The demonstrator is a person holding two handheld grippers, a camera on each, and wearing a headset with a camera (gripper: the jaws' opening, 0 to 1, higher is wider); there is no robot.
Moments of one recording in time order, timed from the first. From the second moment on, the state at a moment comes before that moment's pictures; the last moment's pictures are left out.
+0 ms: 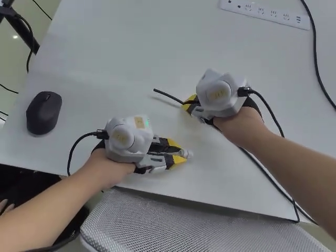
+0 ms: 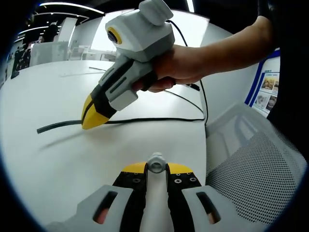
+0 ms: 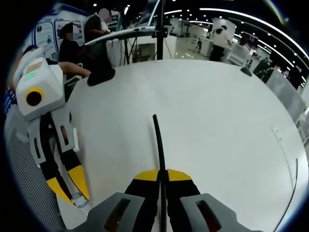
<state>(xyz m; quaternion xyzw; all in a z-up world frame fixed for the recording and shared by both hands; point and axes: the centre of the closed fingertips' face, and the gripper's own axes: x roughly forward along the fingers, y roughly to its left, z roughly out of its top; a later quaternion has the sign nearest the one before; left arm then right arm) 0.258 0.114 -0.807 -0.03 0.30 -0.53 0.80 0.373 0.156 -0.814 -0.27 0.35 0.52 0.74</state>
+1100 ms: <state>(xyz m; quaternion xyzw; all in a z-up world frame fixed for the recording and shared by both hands) 0.258 0.119 -0.814 -0.01 0.31 -0.51 0.80 0.369 0.158 -0.820 -0.26 0.35 0.52 0.74</state>
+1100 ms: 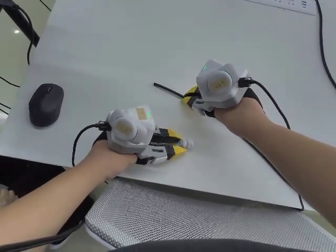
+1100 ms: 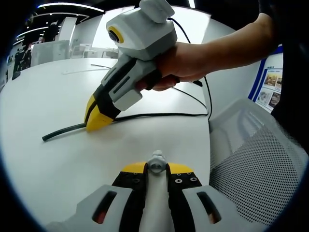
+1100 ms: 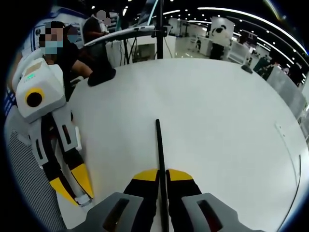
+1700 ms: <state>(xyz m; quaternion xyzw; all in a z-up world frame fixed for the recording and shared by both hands) 0.258 0.122 -0.810 -0.02 0.31 -0.50 0.80 0.370 0.152 -0.804 -0.26 0.34 0.51 0.75</state>
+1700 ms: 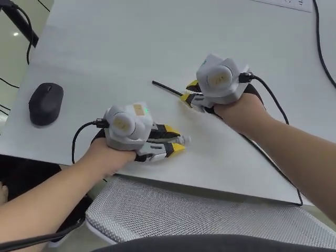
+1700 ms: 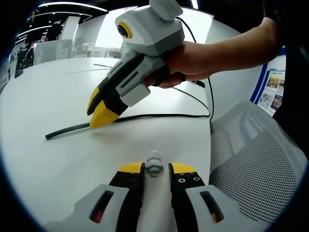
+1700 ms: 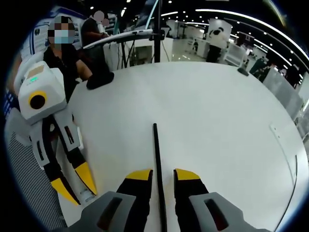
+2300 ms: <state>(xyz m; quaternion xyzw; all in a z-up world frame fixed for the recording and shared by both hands) 0.255 0.128 -0.782 -0.02 0.32 -0.49 0.81 0.354 0.113 -0.739 -0.19 0.31 0.49 0.79</state>
